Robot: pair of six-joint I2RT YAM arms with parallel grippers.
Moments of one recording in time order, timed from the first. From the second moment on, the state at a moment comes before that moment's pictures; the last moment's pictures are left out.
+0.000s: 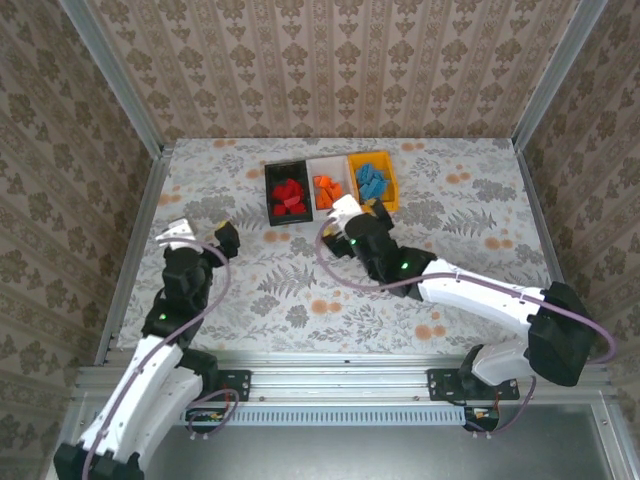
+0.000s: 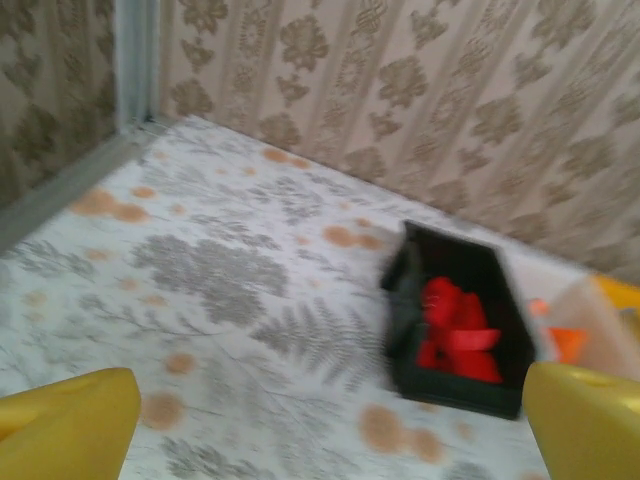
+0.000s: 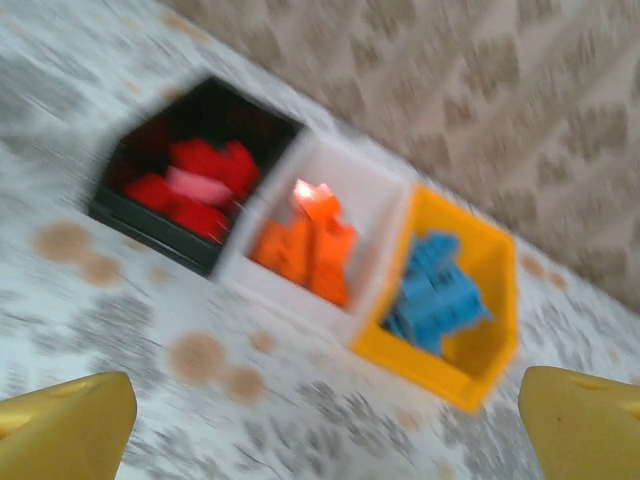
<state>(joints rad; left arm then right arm) -0.35 0.62 0.43 -0.04 -0.36 -0.36 0.82 1.38 0.94 -0.06 0.59 -0.13</state>
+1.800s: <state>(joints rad) -0.06 1.54 0.37 0.78 -0.14 0.10 0.02 1.53 0.40 0.76 0.04 0.02</state>
